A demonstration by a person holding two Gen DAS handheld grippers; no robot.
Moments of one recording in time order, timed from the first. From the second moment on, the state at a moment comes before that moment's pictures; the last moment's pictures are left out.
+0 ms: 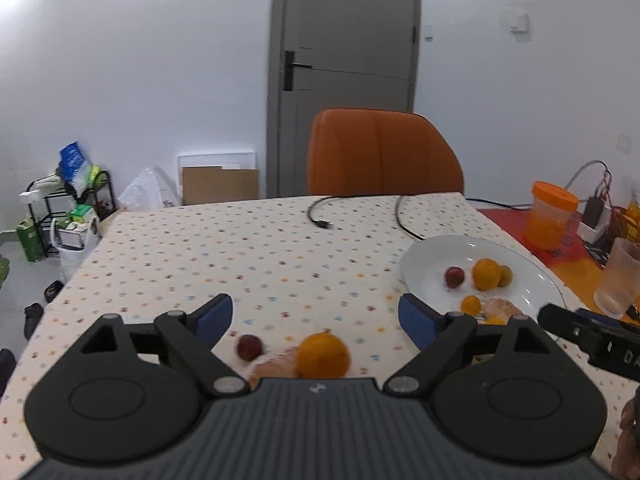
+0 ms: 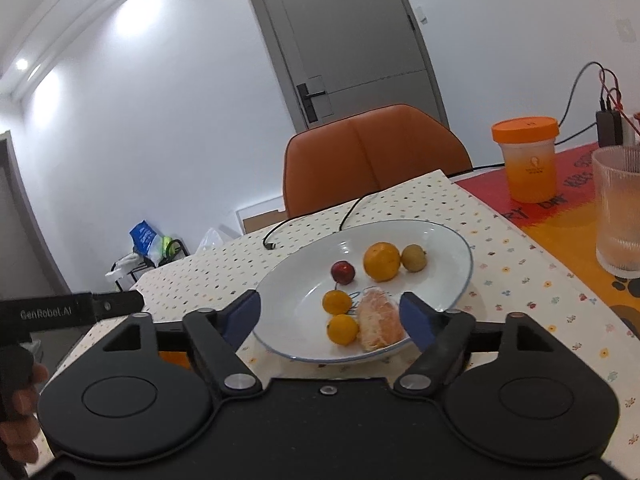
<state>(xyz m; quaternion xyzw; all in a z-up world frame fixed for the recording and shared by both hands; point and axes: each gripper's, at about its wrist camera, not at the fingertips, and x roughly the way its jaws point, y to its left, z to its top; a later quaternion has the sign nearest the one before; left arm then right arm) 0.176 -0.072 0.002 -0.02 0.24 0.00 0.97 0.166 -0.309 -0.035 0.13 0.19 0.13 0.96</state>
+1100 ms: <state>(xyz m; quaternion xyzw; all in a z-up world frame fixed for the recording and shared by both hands) 0.120 0.013 0.012 -0.06 0.25 0.09 0.96 0.141 -0.247 -0.018 0.08 0.22 0.21 0.95</state>
